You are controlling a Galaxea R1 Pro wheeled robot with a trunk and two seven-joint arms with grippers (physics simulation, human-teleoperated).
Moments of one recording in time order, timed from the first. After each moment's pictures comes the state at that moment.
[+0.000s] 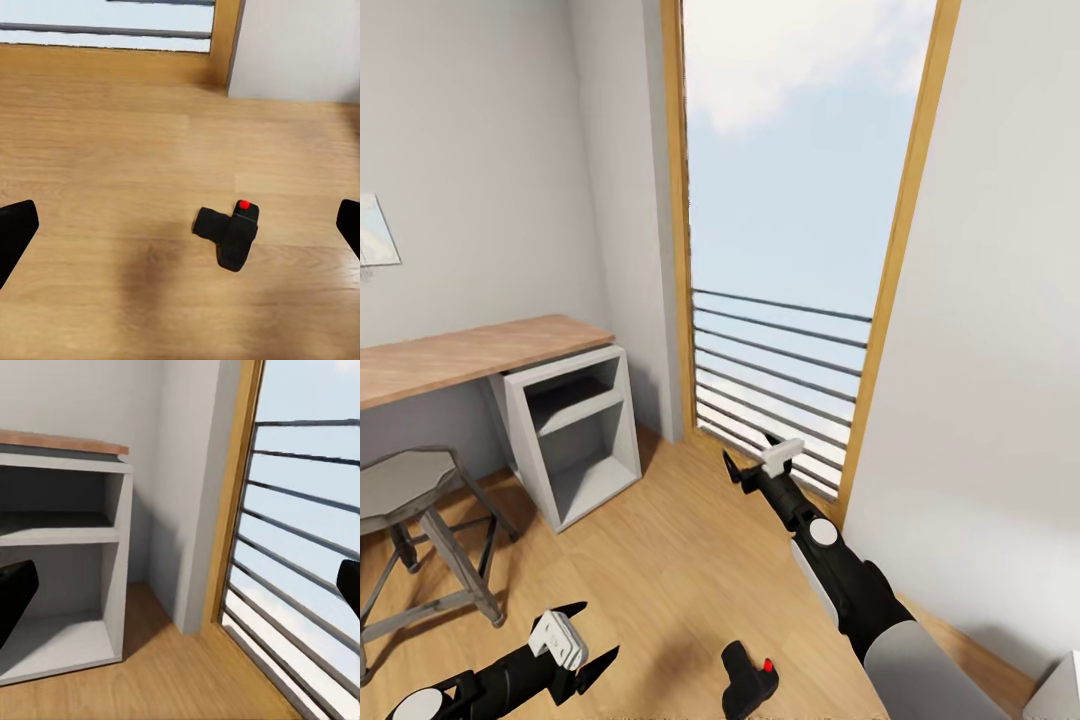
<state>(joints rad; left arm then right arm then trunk) 0.03 0.21 0.07 -1.44 -0.09 0.17 -0.78 -0.63 0.07 0.31 -0.88 -0.01 -0.25 0.14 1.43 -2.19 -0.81</state>
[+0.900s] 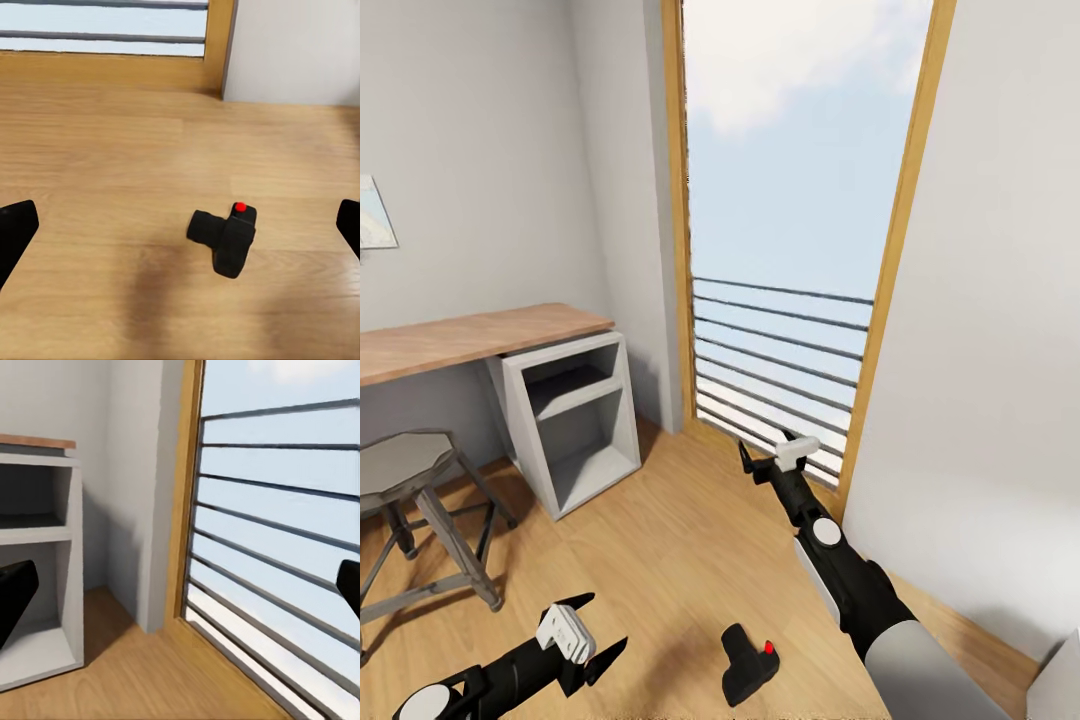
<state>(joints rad) 0.03 0.18 0.06 -1.48 -0.09 0.16 -0.78 -0.62 0.07 0.28 -0.88 -0.02 -0.28 0.01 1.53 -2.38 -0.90</state>
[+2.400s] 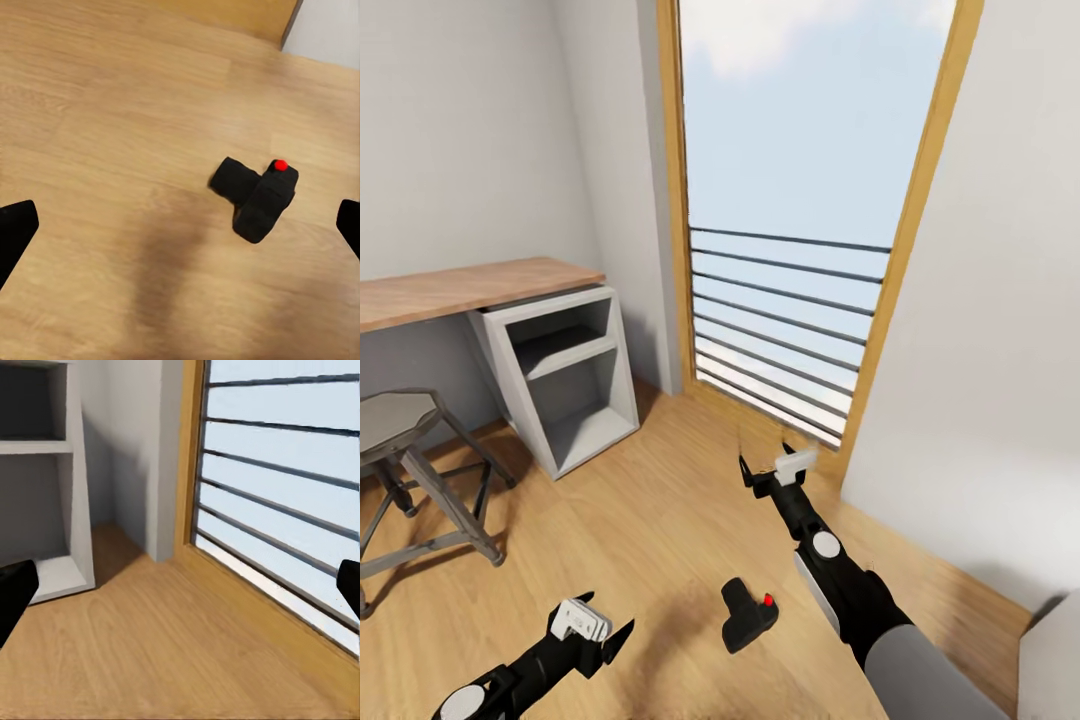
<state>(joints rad) -0.02 0.10 0.06 -1.34 -0.09 0.15 -0.57 -0.63 0.07 0.29 -0.78 -0.01 -0.34 0.01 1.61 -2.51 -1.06</state>
